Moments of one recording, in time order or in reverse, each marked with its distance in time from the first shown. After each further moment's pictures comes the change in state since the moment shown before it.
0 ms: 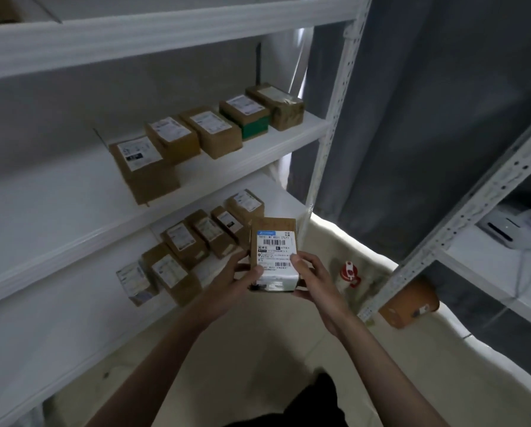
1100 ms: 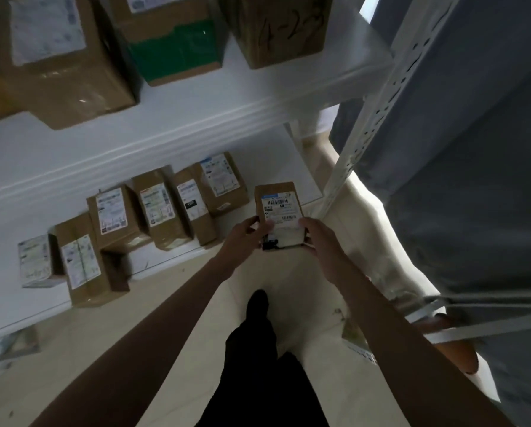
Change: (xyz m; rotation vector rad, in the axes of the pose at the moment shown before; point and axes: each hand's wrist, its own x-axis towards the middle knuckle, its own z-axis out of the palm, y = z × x) left_hand 0.464 -0.059 0.138 -0.022 0.231 -0.400; right_hand 0.503 0.075 -0.166 -0.100 -0.166 0.407
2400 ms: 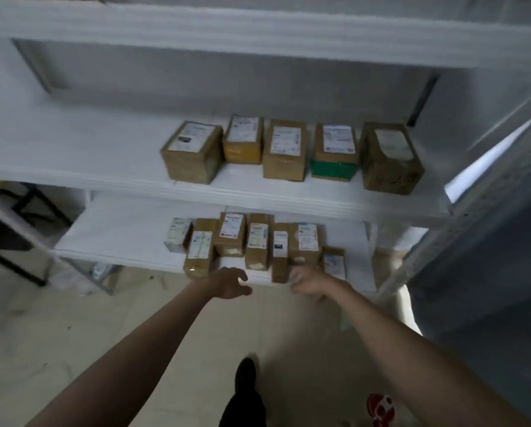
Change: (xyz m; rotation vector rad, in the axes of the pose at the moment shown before) left_hand -0.227 -0.019 -0.115 0.587 0.125 -0.243; right_hand -0.128 -0.073 0.106 -1.414 -0.596 -0.334
